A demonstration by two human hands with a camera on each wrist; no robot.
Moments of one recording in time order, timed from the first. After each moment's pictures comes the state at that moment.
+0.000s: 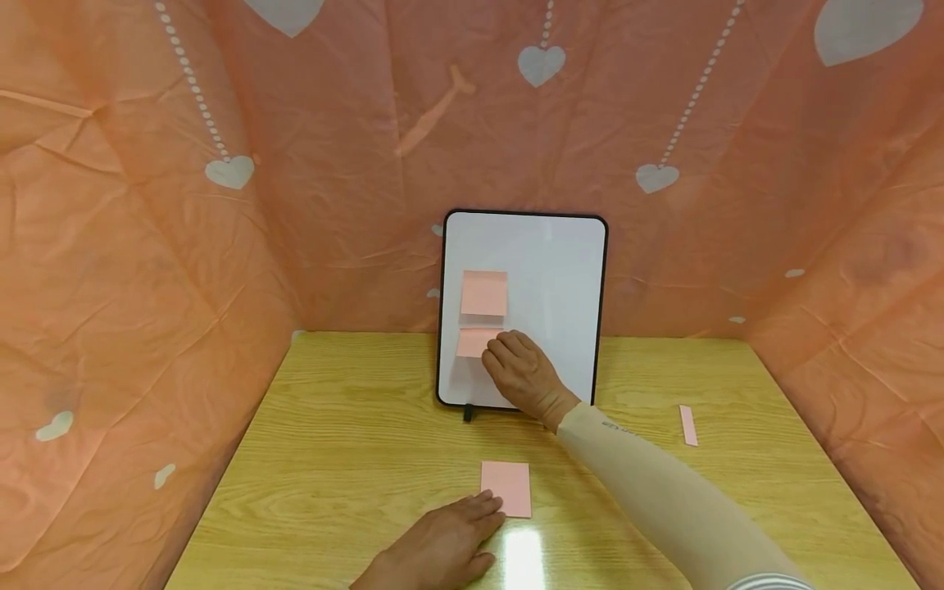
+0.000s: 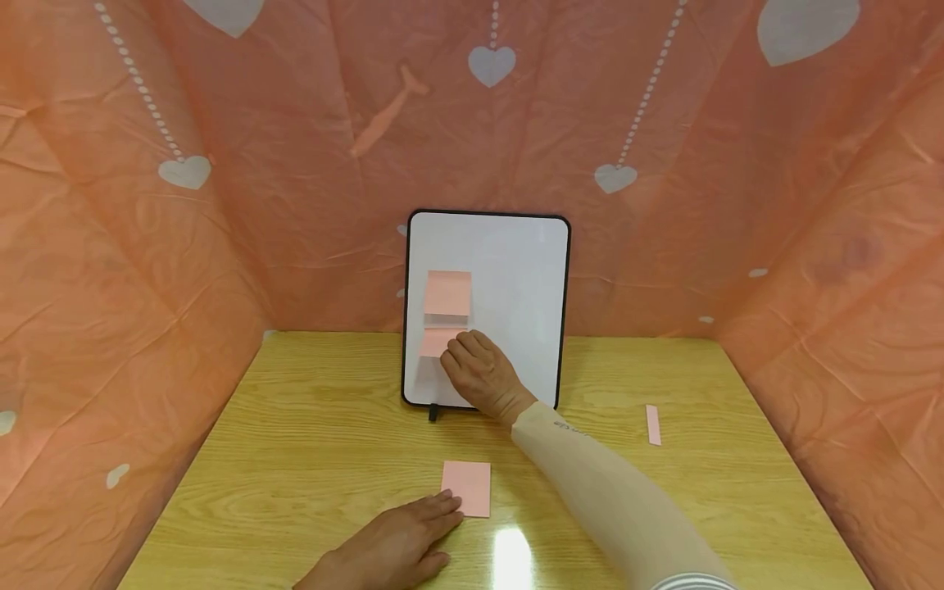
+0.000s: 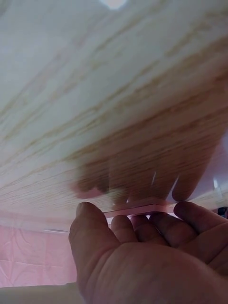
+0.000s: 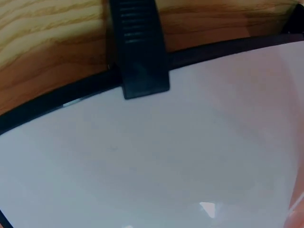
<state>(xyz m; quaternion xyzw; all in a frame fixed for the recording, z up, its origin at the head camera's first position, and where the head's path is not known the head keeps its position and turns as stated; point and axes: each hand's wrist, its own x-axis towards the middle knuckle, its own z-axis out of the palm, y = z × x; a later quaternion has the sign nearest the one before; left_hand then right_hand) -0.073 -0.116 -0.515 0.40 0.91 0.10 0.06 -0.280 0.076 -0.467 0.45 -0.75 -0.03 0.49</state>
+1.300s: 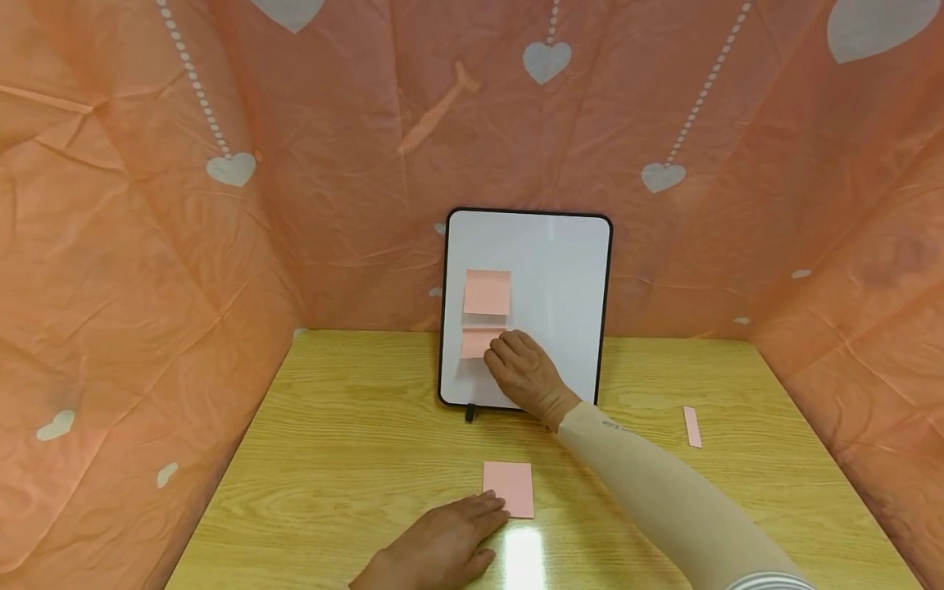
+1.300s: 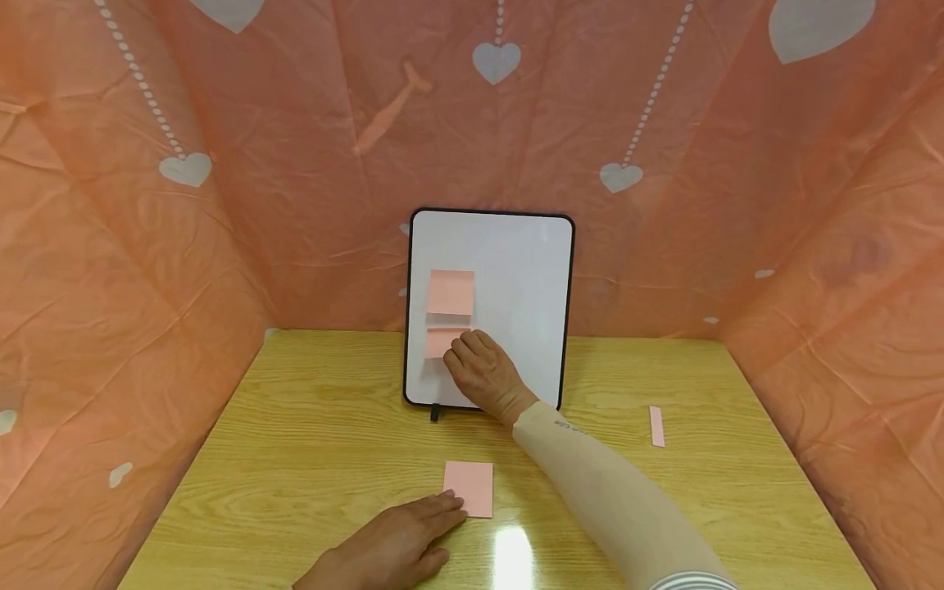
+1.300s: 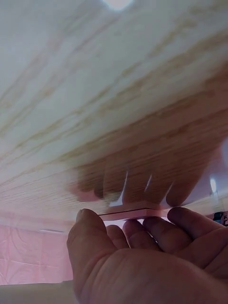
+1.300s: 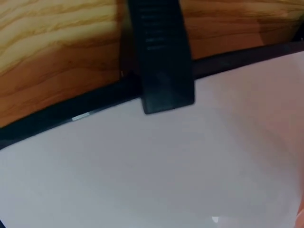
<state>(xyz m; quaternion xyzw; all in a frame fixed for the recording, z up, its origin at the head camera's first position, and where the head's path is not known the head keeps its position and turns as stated) -0.077 -0.119 -0.517 0.41 0.90 0.13 0.05 -0.286 0.074 -0.474 0.43 -0.77 -0.04 0.47</state>
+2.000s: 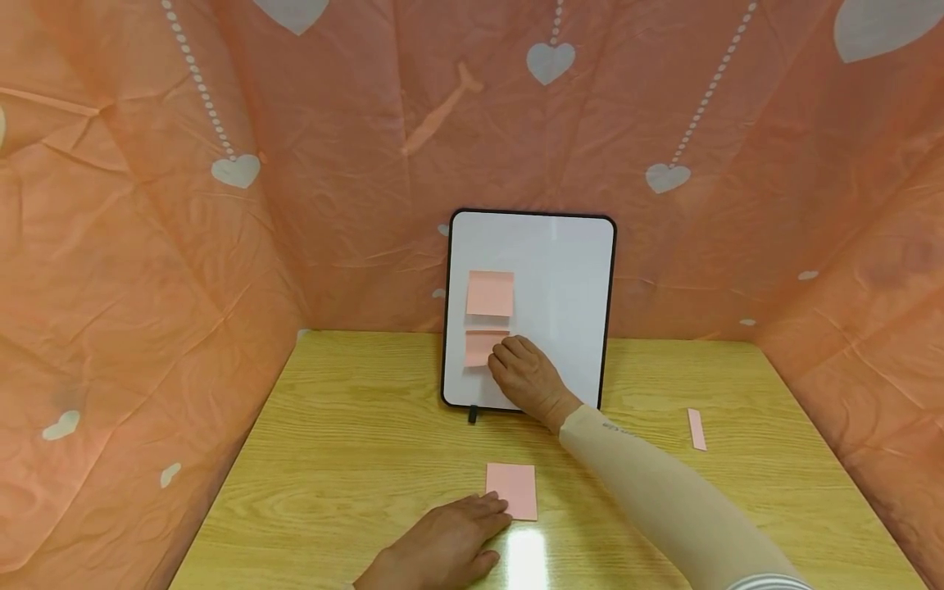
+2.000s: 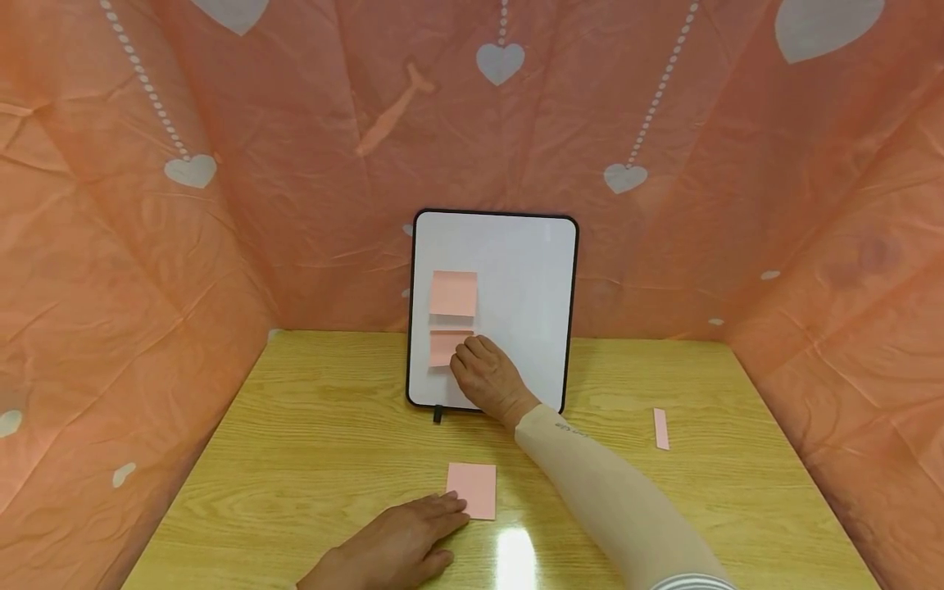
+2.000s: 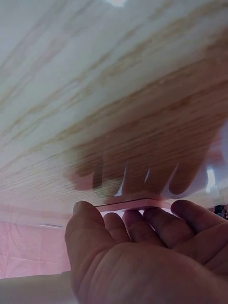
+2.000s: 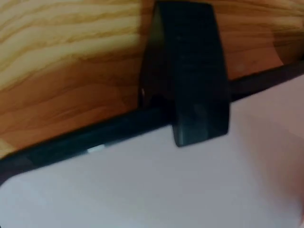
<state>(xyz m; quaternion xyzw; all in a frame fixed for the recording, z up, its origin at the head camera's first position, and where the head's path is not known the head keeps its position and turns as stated) -0.079 -0.117 -0.513 0.42 0.90 0.12 0.05 -0.290 0.077 -0.486 0.45 -0.78 -0.04 0.43</state>
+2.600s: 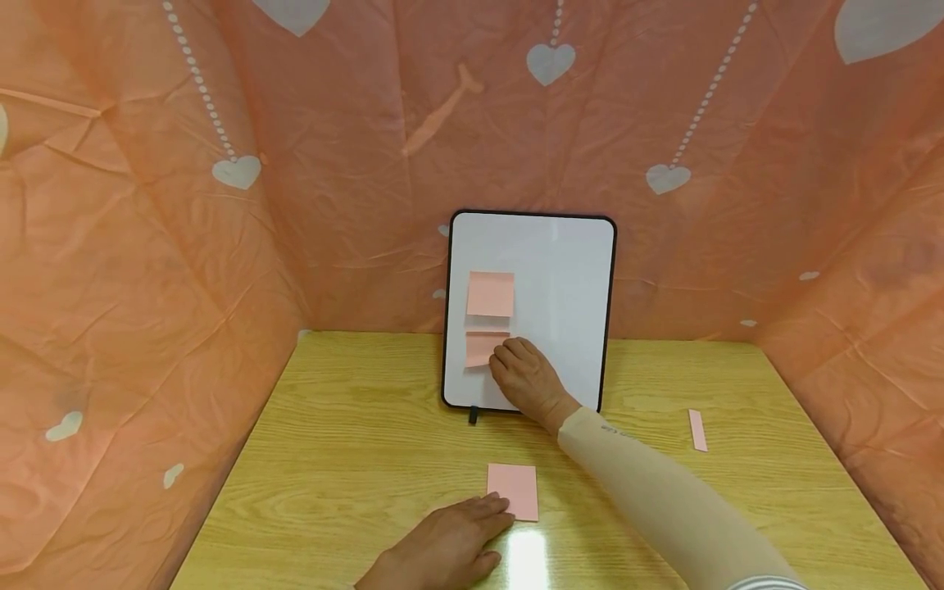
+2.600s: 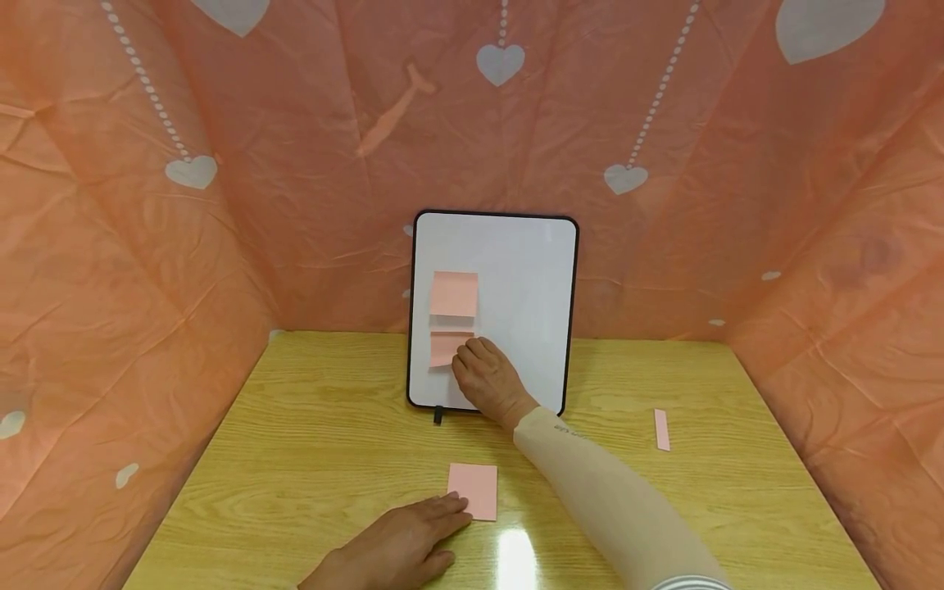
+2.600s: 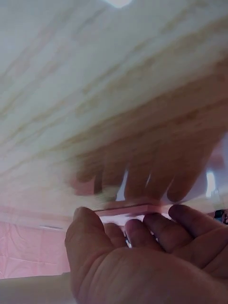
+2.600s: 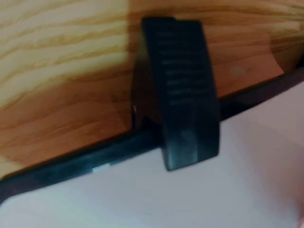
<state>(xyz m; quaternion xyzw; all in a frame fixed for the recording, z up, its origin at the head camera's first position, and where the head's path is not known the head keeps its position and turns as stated) -0.080 -0.116 -0.516 0.41 0.90 0.12 0.05 -0.289 0.076 -0.490 0.44 -0.80 -0.03 0.42</state>
